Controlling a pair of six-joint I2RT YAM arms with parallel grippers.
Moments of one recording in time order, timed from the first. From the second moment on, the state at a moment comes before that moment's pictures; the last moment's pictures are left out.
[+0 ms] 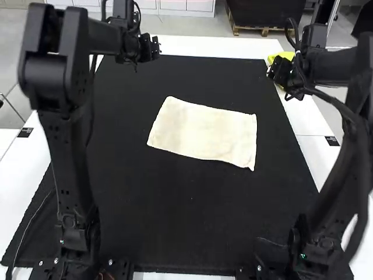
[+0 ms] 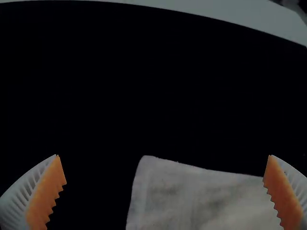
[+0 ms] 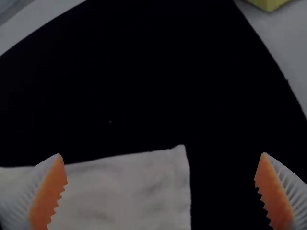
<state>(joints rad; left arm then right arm) -0.07 1.84 1.43 -0.08 0.18 -0.24 -0.11 1.63 1.12 -0.09 -0.15 0.31</state>
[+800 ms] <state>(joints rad) -0.14 2.10 1.67 -0.16 0.20 -0.24 -0.10 2.12 1.46 -0.21 -0.24 0.43</state>
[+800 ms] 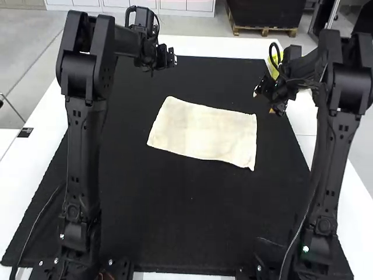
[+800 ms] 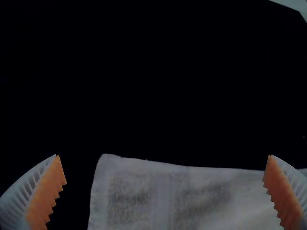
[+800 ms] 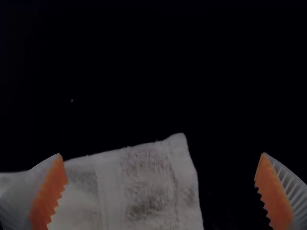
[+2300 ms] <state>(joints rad) -0.14 2.14 1.69 -0.16 0.21 -0.24 -0.07 2.32 1.61 -0.30 -0.28 0.55</state>
